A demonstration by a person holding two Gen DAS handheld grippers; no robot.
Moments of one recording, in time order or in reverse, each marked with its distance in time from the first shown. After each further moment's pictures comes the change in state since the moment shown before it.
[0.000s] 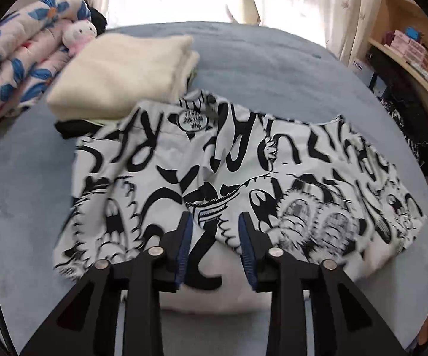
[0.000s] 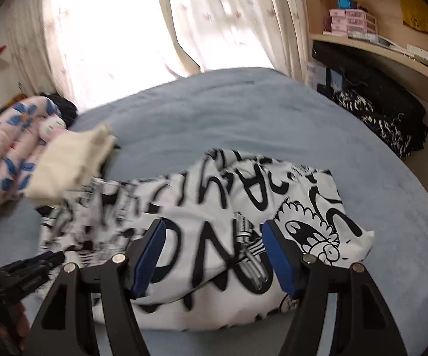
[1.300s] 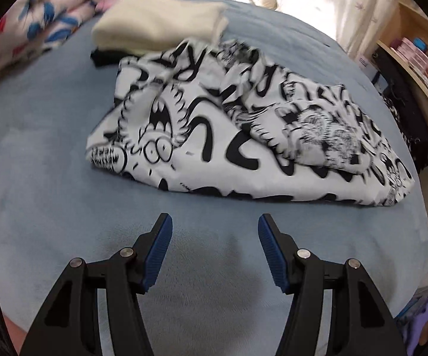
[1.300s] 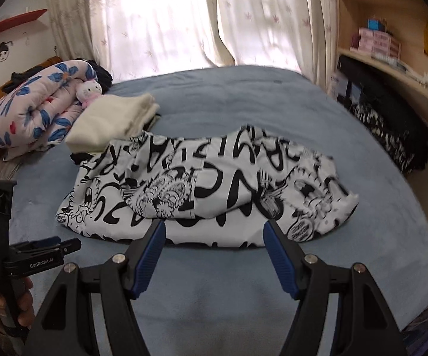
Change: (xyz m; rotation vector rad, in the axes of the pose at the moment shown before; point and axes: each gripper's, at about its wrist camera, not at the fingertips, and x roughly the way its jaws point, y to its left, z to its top) left arm -0.029 0.064 -0.100 -0.131 0.126 -0.050; right arm -0.060 0.028 -0.067 -0.142 0.096 0.041
